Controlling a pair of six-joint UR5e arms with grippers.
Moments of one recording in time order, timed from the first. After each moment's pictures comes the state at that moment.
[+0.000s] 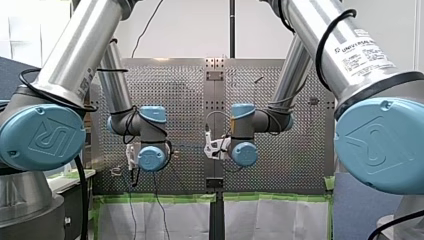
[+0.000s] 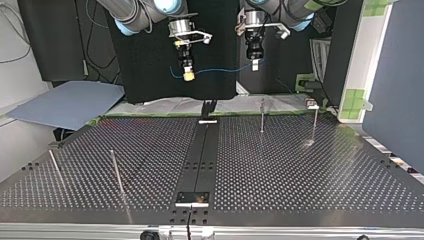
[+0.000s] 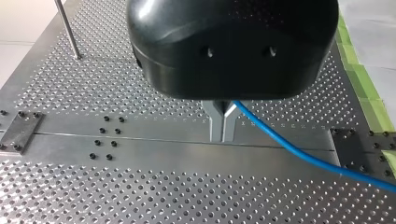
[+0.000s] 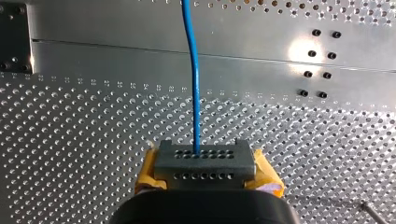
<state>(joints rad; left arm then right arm) -0.55 -1.99 -2.39 -1.89 -2.15 -1.62 2.37 -1.00 2.02 -1.04 1.83 1.47</state>
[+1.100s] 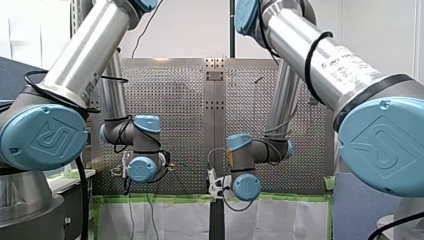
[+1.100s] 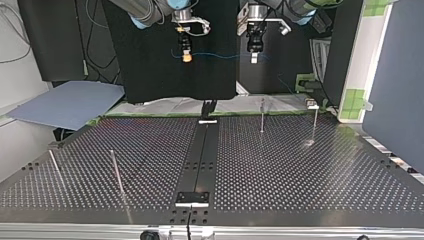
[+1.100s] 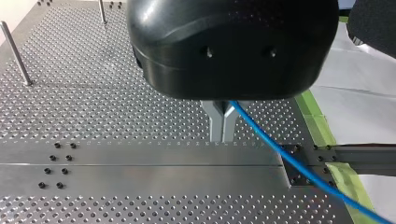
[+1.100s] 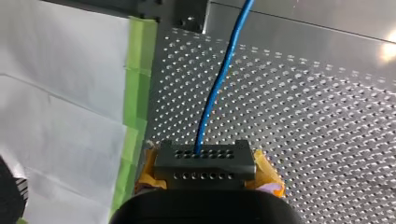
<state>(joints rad) -0.53 -2.07 -2.45 -1.81 -2.06 -1.54 2.42 -0.78 2.04 -1.01 1.99 1.47</state>
